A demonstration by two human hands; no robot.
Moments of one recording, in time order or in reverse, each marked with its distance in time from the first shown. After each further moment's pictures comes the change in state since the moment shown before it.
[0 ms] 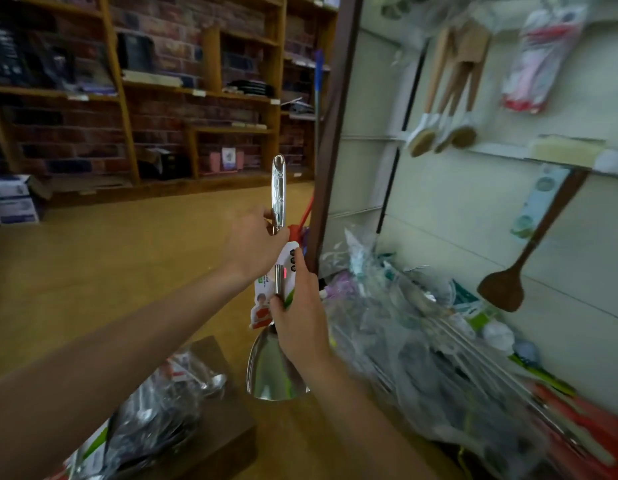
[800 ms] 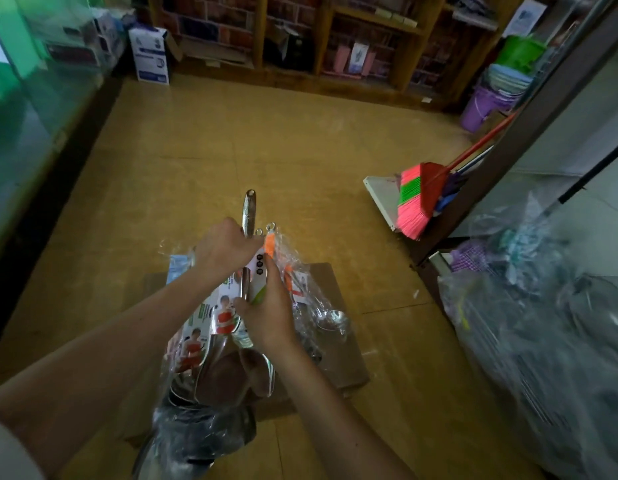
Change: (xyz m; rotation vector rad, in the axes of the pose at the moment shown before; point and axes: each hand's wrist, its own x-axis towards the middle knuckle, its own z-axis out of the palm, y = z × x) left_hand -0.068 -0.351 -0.083 0.278 -0.037 -0.668; right_hand -0.056 0.009 0.306 0.265 -0.614 0.270
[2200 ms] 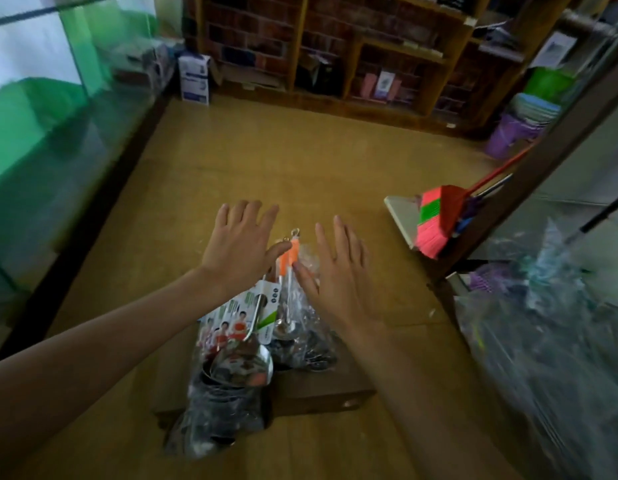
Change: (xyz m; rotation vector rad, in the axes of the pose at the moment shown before) left_hand -0.058 0.004 -0.060 0.636 0.264 0.517; right_hand 0.000 -0.045 -0.078 -1.078 0.264 -0.508
